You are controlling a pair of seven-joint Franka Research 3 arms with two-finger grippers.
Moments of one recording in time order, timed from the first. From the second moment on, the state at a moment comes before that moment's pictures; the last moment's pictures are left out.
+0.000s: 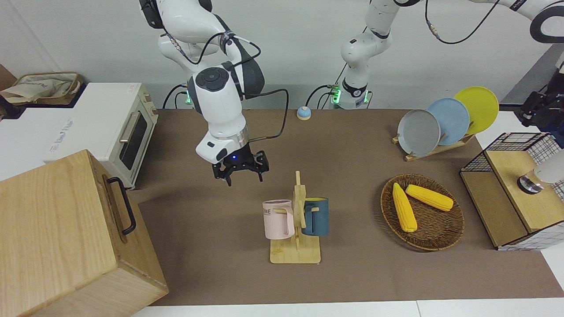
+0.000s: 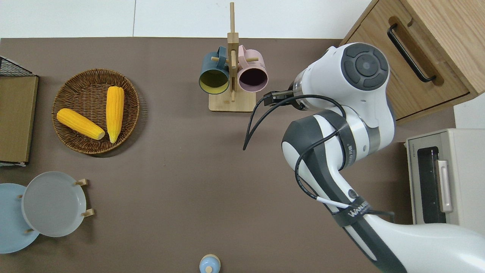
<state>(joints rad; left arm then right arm) 0.49 0.16 0.13 -1.55 -0.25 2.00 0.76 0.19 0.43 0.20 -1.45 -0.03 2.06 0.31</state>
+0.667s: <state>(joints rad) 0.49 0.28 0.11 -1.56 -0.51 2.28 0.85 0.23 0.52 0.20 -1.45 -0.26 2.39 0.25</state>
